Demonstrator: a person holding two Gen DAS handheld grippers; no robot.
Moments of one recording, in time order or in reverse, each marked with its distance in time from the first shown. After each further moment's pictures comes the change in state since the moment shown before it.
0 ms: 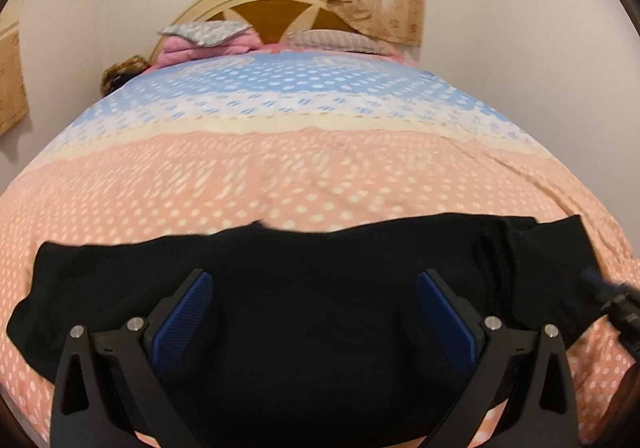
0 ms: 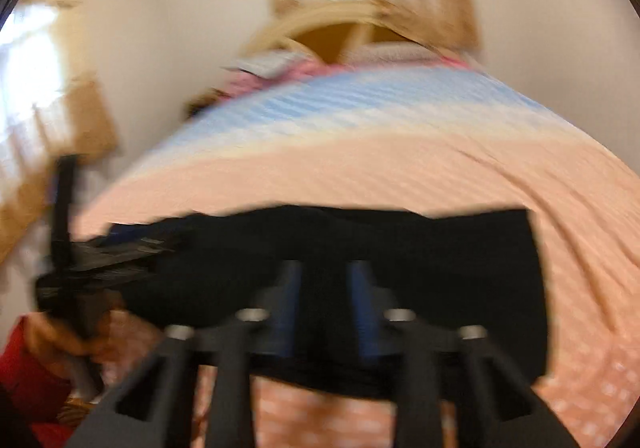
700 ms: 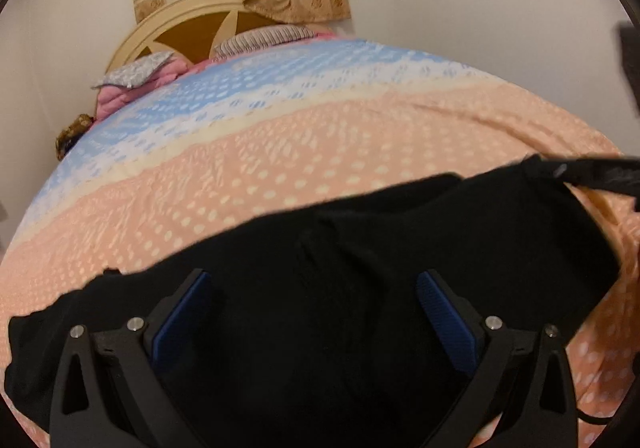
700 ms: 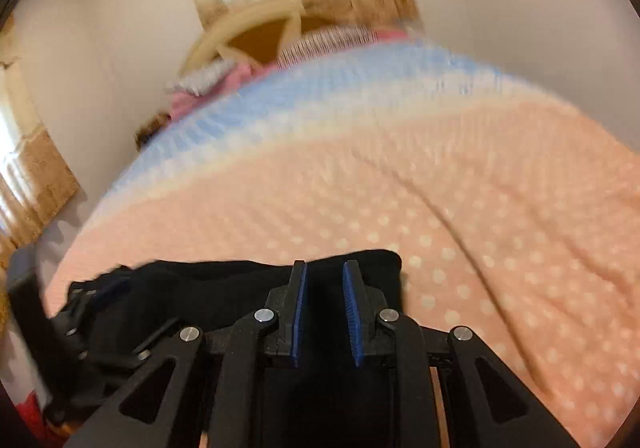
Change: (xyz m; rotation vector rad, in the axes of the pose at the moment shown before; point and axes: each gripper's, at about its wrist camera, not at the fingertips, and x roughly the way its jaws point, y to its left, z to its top) left arm 0.038 -0.116 -0.008 0.258 0.033 -0.027; right arm 0.039 -0.118 0.037 0.199 0.070 -0.051
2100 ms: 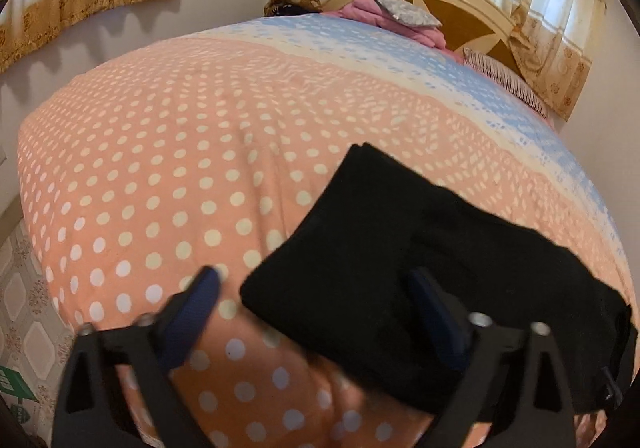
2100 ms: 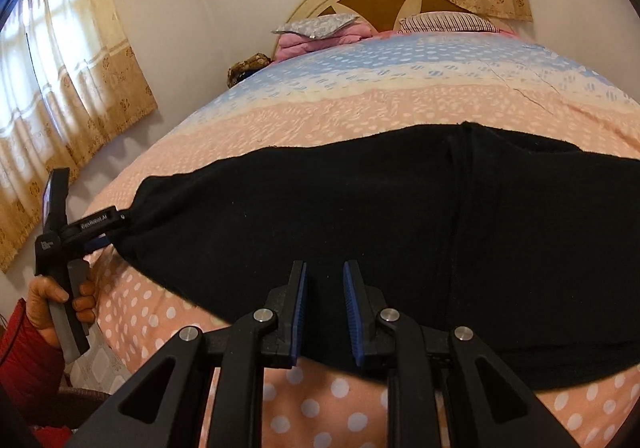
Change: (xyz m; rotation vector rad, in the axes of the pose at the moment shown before) left arm -0.074 0.317 -0.152 -0.766 0.054 0.317; right arm 0.026 0.189 -0.102 -0.270 0.025 0.244
